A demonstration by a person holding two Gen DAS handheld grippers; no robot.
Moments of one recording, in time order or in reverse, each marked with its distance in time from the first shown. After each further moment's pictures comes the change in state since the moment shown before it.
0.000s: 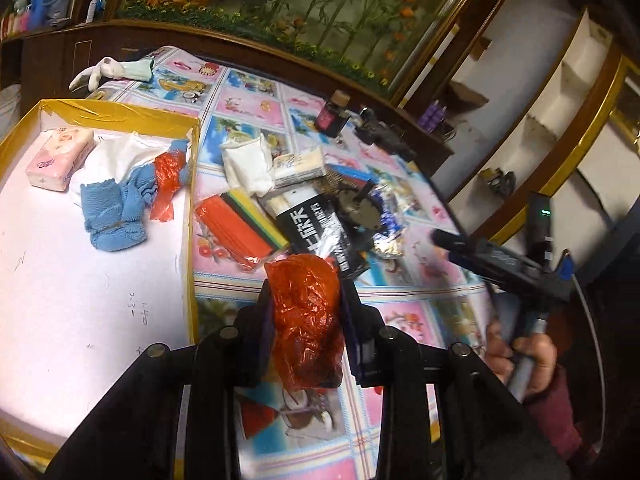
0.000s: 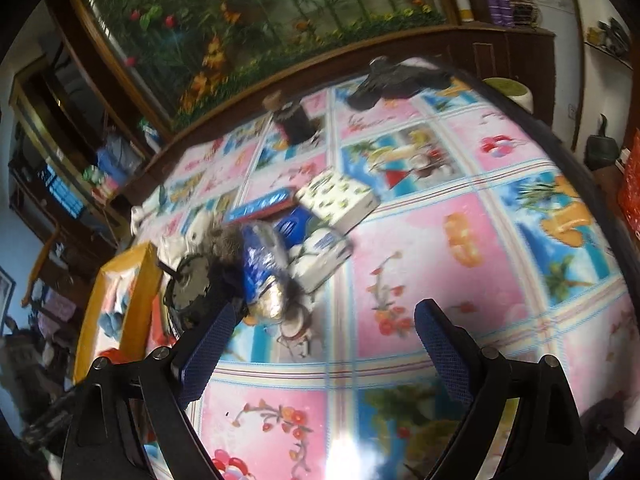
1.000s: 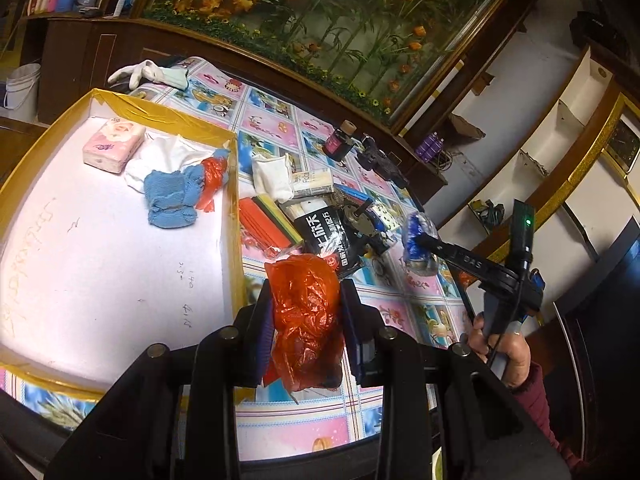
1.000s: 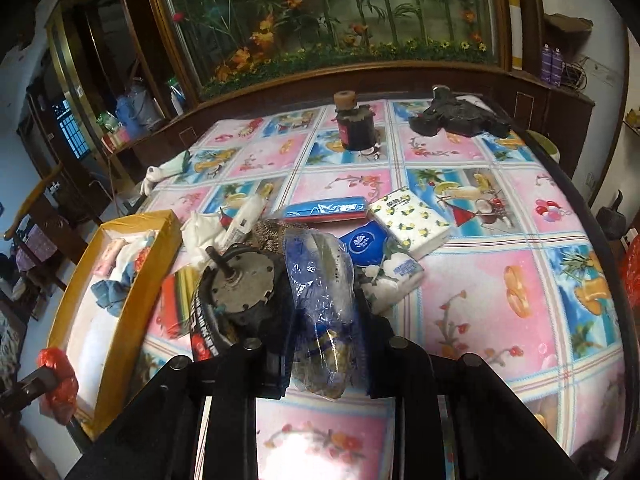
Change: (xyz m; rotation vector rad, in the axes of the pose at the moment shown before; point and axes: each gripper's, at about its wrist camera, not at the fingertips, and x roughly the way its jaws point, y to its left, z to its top) left arm -0.061 0.023 -0.019 -0.092 -0.076 -0.022; right arm -0.008 0.056 -0.005 -0.195 -0.063 -0.024
